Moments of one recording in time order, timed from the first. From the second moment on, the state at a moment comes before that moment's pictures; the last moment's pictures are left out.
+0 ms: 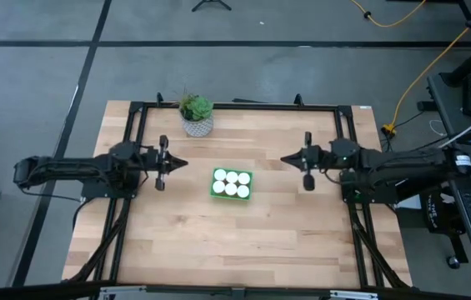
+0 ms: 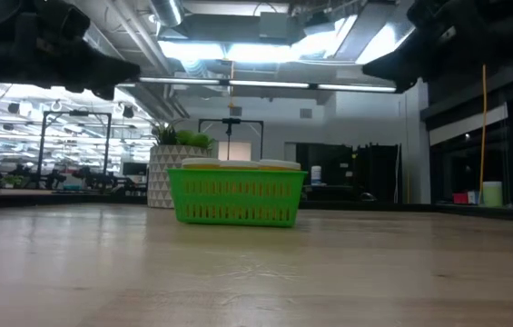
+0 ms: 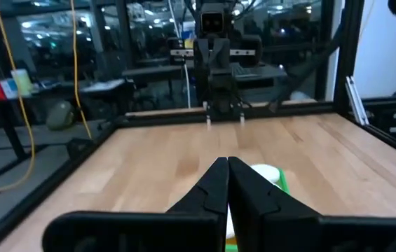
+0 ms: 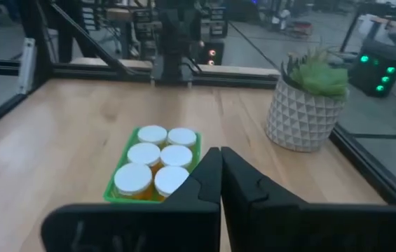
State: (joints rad) left arm 0.20 0.43 0.06 0.38 0.15 0.07; right arm -0.08 0.79 0.35 0.27 0.00 -0.09
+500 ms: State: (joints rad) left arm 0.23 0.26 0.06 0.23 0.13 0.10; right arm -0.22 0.45 0.35 -0.05 -0.15 -0.12
